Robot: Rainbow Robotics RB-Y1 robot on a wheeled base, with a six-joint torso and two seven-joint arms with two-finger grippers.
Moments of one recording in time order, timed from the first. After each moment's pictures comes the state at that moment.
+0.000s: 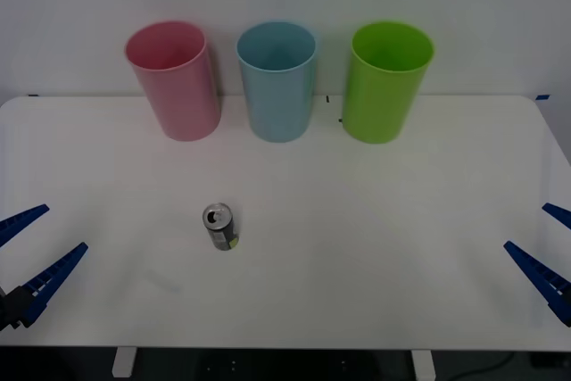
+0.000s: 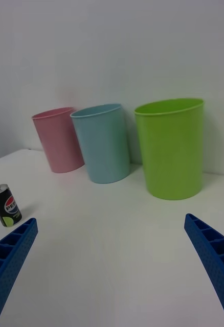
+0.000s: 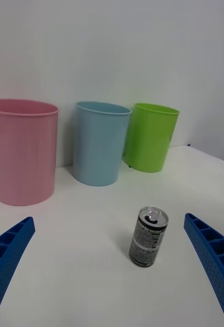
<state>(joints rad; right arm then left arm) 0.35 -0.40 -0.52 -1.66 0.96 -1.22 0.00 0.35 0.40 0.52 -1.66 -0.96 -1.22 0.00</state>
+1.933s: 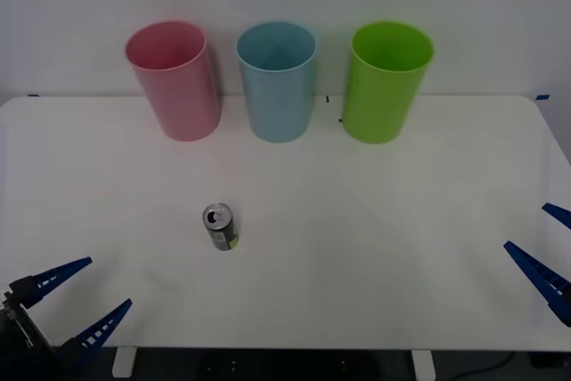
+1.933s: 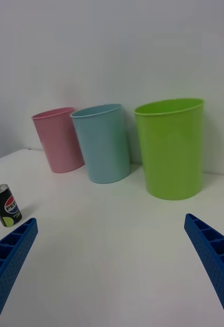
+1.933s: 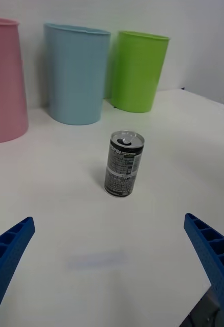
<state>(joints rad) 0.35 -0.40 -0.52 -1.66 0.96 -1.22 0.00 0.45 0.36 0.38 -1.64 -1.10 -1.16 -0.14</state>
